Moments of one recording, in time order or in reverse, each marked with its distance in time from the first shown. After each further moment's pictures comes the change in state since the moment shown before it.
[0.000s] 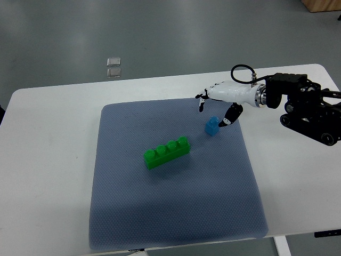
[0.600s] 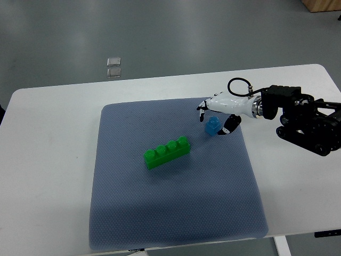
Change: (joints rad) left arm 0.000 0.000 0.000 0.000 0.000 0.000 0.000; right arm -0.048 0.043 -0.038 -0.048 -0.047 -0.053 0.000
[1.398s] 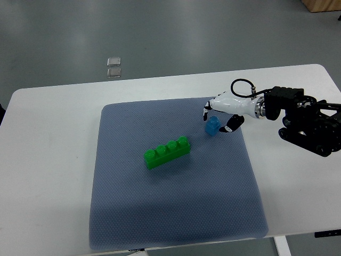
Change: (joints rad) left arm 0.000 0.000 0.000 0.000 0.000 0.000 0.000; right arm 0.001 -0.007 -0.020 -0.023 -0.005 -0.039 0.007
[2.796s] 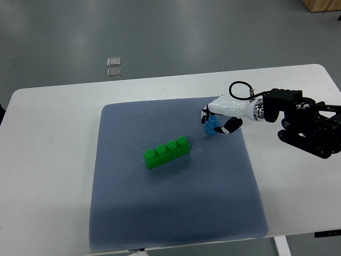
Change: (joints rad) left arm 0.000 0.000 0.000 0.000 0.000 0.000 0.000; right arm -0.005 -0.002 0.002 0.021 0.000 0.008 0.003
